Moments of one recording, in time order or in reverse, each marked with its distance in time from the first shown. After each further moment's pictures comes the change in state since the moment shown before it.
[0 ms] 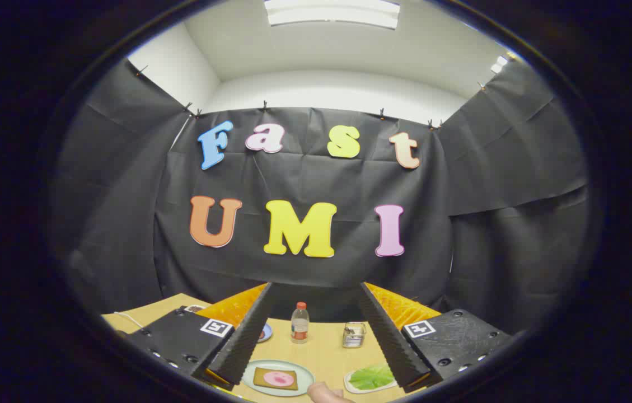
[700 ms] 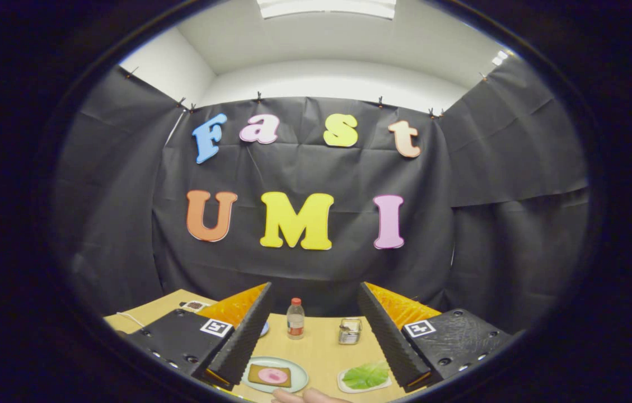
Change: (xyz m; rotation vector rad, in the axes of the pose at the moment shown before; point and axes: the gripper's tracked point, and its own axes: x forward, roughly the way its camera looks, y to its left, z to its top) arm 0.021 -0.018 0.015 -0.005 0.053 0.030
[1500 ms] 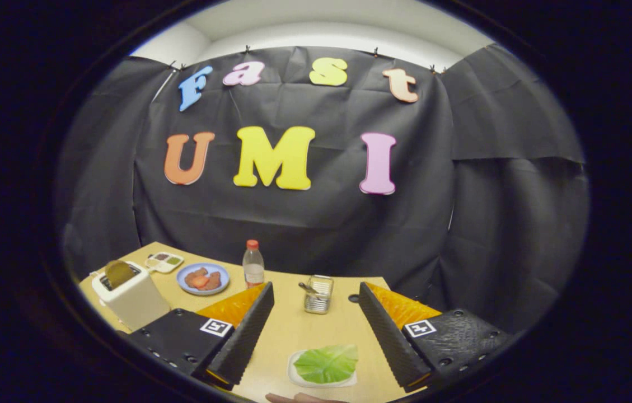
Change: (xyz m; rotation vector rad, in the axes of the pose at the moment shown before) arm 0.086 -0.123 -0.168 -0.034 0.293 -0.027
